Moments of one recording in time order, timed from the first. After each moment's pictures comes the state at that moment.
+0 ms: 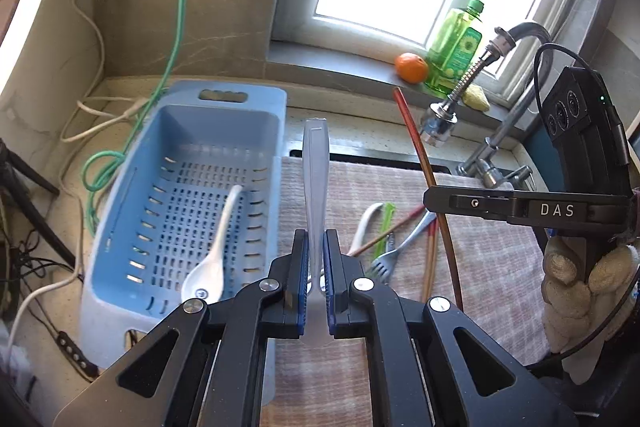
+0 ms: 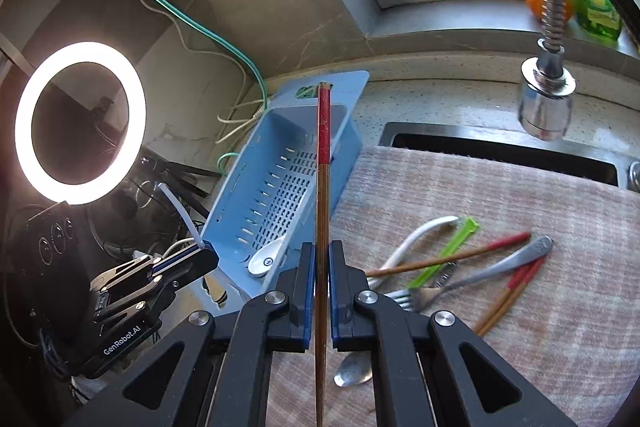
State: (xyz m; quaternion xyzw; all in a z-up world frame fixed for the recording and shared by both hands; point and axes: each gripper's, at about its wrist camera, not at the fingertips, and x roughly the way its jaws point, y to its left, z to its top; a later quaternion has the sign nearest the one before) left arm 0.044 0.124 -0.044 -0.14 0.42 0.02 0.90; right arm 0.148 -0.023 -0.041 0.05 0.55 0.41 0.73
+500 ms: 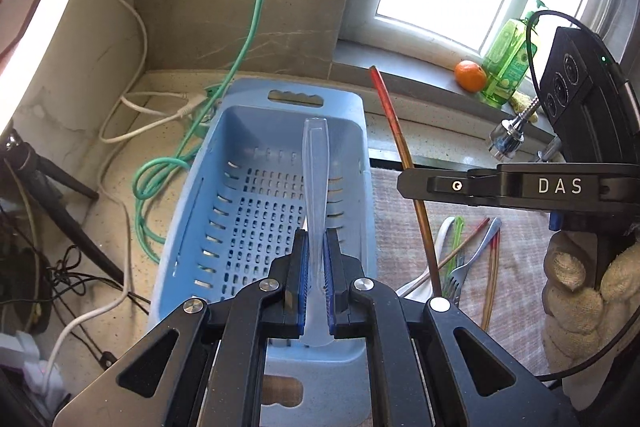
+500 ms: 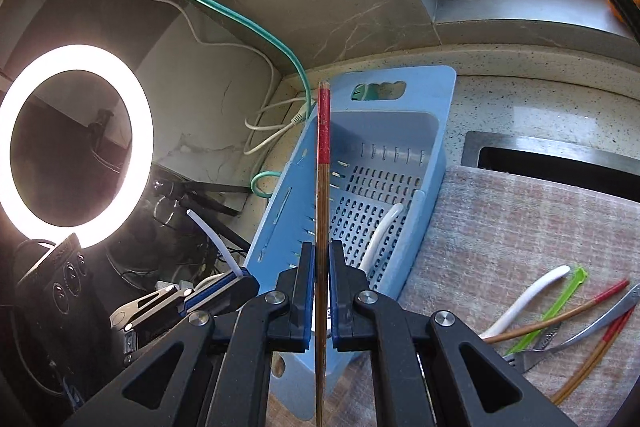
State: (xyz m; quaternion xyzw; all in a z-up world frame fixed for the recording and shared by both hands) left arm 0.061 0.180 -0.056 -0.13 0.44 0.07 0.89; right arm 0.160 0.083 -0.057 0.07 0.57 0.43 0.70
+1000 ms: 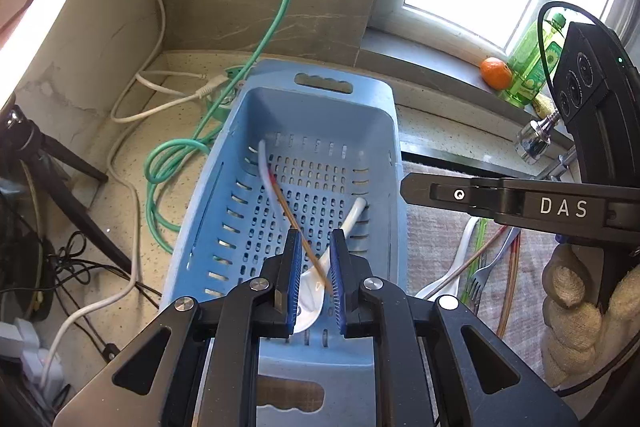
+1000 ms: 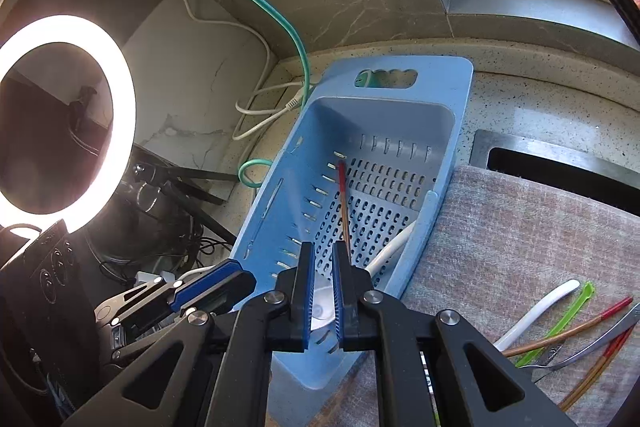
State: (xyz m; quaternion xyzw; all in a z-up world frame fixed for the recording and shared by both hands) left arm 0.065 0.193 -0.068 -0.14 0.46 0.10 0.87; right arm 0.157 0.102 -0.069 0.04 0.57 0.43 0.70
